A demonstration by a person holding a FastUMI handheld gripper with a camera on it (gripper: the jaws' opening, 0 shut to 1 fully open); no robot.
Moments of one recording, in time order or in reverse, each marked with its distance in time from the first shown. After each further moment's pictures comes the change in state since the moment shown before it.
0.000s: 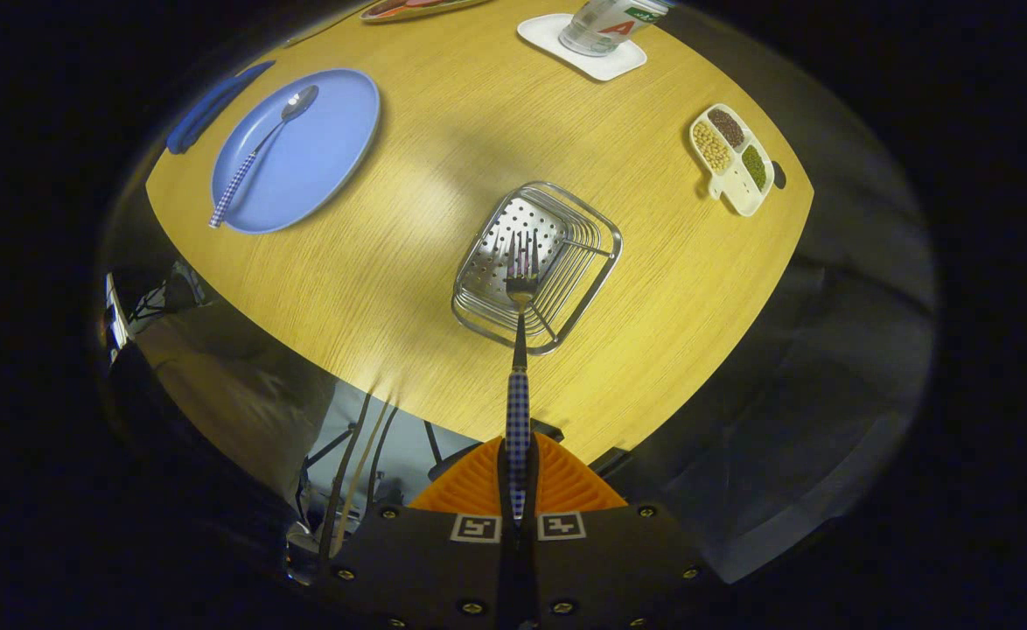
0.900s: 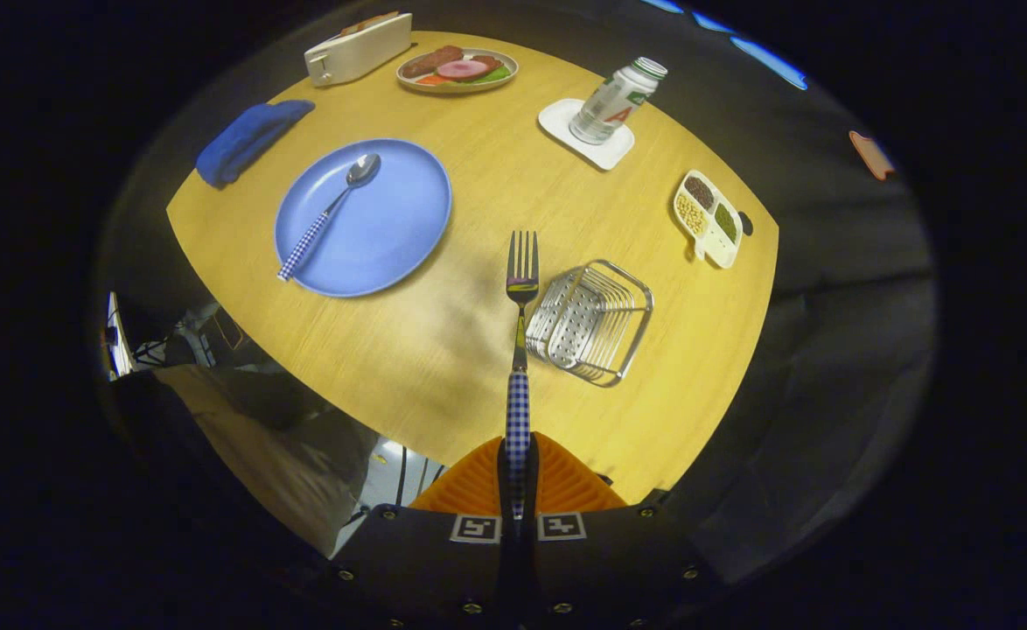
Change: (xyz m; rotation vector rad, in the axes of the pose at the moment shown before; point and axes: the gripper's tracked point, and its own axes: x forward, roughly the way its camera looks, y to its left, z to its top) arm -0.028 0.058 -0.015 0.086 -0.347 -0.028
